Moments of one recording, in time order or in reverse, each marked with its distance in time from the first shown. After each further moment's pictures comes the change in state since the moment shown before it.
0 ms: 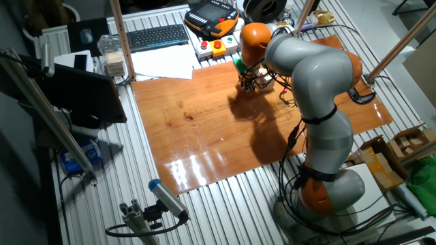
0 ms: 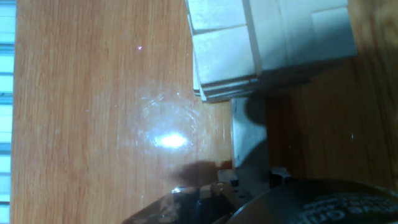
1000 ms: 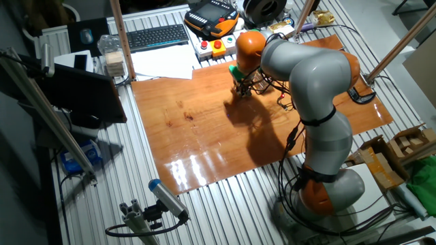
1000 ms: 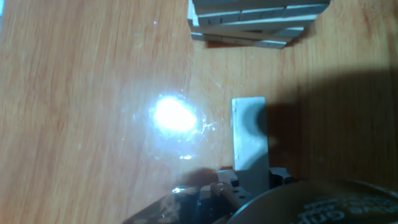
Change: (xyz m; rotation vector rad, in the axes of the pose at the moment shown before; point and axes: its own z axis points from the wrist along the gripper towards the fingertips) arm 0.024 -0.011 0.016 -0.021 0.008 -0.088
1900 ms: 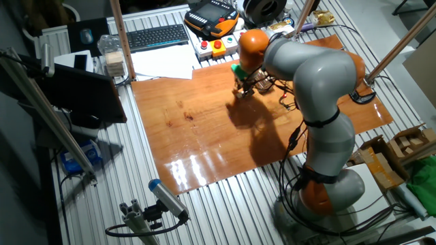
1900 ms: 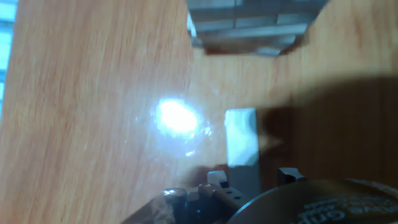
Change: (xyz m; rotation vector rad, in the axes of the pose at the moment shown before) arm -0.016 -0.008 -0.030 -0.004 0.002 -0.037
